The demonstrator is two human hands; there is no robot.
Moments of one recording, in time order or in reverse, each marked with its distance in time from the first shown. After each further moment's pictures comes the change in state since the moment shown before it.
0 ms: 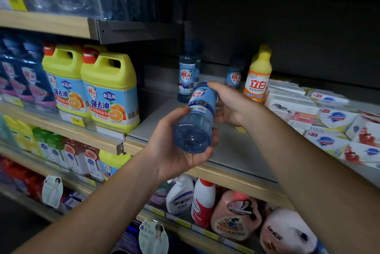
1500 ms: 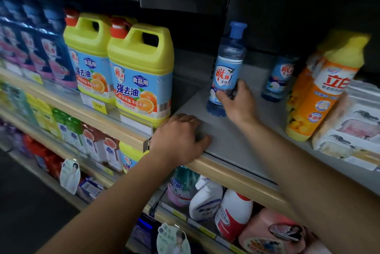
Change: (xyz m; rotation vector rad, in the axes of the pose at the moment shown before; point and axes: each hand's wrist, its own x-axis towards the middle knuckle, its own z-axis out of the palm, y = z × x) left_hand 0.036 0.040 -0.132 2.145 0.693 0.526; right_hand 0.103 0.063 0.067 -0.581 0.417 -0.546
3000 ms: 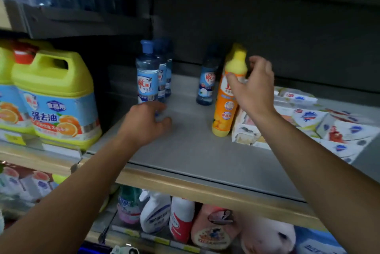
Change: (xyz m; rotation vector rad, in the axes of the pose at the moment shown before) left_hand 0.063 0.072 -0.024 -0.340 0.034 -0.044; right_hand 0.002 0.010 -0.203 -0.321 0.434 -0.144
